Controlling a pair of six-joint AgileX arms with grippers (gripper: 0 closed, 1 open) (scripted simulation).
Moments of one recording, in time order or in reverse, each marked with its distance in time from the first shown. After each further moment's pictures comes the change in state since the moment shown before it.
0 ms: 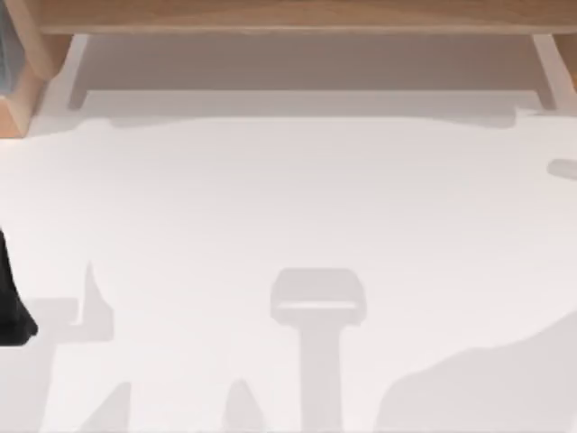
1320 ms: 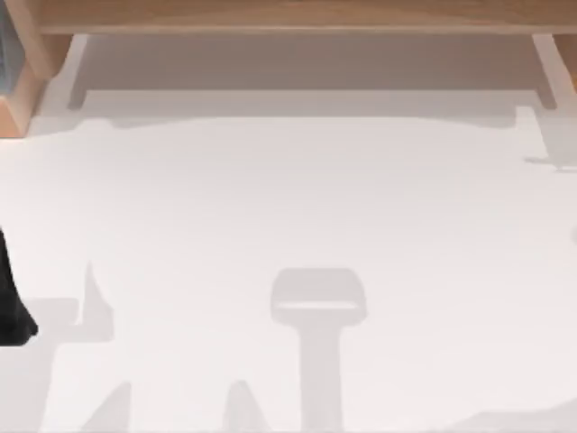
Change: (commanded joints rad) left arm 0.000 0.000 0.000 0.000 0.000 0.000; right arm -0.108 -0.166 -0.386 0.221 -0.107 0.004
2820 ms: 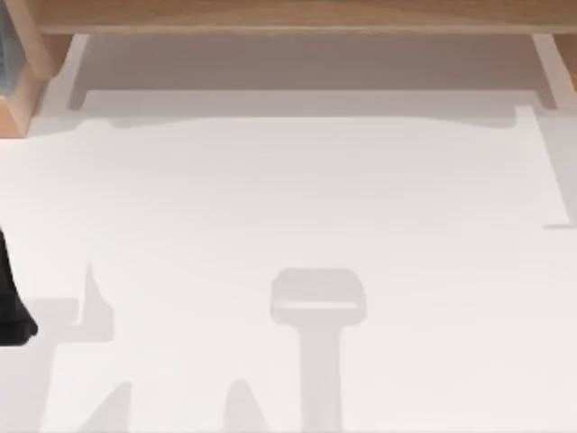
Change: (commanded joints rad) left arm 0.000 0.000 0.000 0.000 0.000 0.000; right arm -0.164 -0.127 -0.345 0.215 -0.169 0.002
